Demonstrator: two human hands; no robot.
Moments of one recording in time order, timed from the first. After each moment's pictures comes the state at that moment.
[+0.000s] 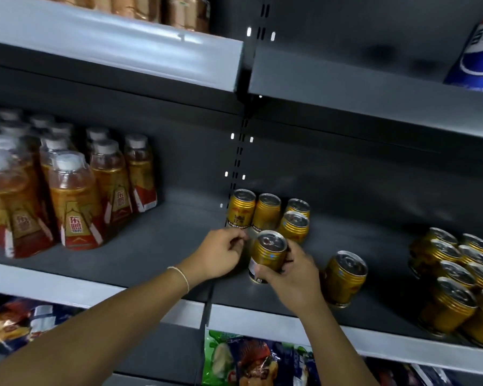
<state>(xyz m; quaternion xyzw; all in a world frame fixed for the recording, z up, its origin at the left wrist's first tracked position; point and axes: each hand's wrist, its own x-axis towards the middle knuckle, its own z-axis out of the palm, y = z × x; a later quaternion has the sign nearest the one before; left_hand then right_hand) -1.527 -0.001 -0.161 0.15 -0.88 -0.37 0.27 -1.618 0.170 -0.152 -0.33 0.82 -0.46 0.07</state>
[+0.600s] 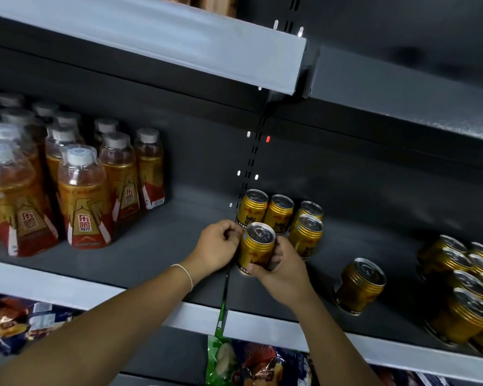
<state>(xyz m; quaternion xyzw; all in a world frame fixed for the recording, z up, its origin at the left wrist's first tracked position) -1.527 -0.033 -0.175 0.24 -0.77 -0.50 0.32 -1.614 0.124 -0.164 -0.37 0.81 -0.45 0.12</state>
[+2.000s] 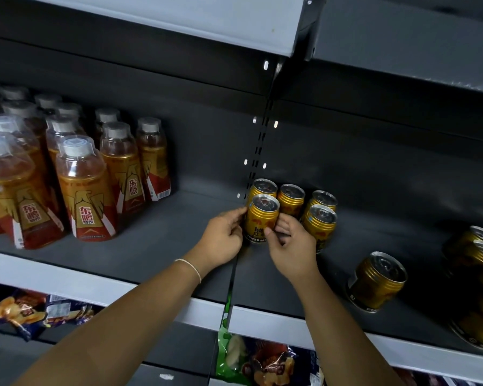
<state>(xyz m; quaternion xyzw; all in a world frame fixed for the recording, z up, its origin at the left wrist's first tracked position) -1.530 -0.038 -0.180 0.19 -0.80 -0.48 0.31 -1.641 0.094 -0.174 -0.38 0.76 -0.52 -0.01</state>
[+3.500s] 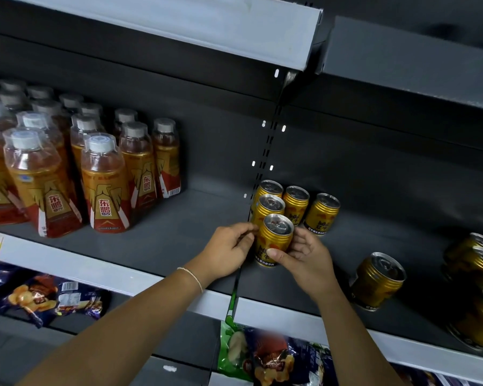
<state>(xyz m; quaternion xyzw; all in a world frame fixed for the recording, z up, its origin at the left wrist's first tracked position) -1.497 -0.014 -0.176 0.12 -0.83 -0.43 0.32 -1.635 0.135 -0.170 -0.38 0.68 -0.60 0.19</state>
